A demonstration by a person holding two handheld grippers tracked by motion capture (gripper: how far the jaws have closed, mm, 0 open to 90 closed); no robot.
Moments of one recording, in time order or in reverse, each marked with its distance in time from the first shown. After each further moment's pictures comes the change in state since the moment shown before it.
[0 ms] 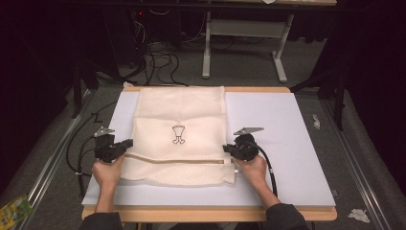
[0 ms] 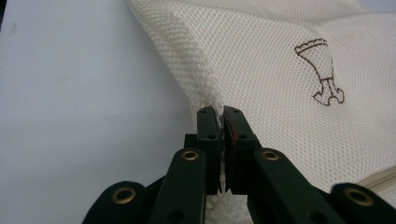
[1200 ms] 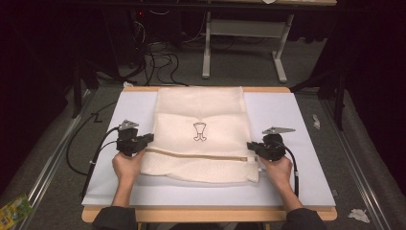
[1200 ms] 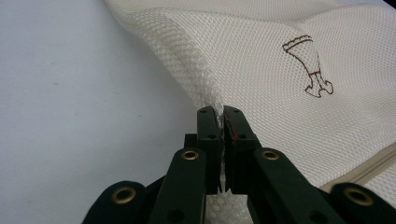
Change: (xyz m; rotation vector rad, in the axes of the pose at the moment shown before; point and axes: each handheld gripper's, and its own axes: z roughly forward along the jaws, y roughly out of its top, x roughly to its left) left arm -0.067 0.027 0.023 -0.007 -0.077 0.109; right arm -0.054 -0.025 -0.057 -0.058 -0.070 0.075
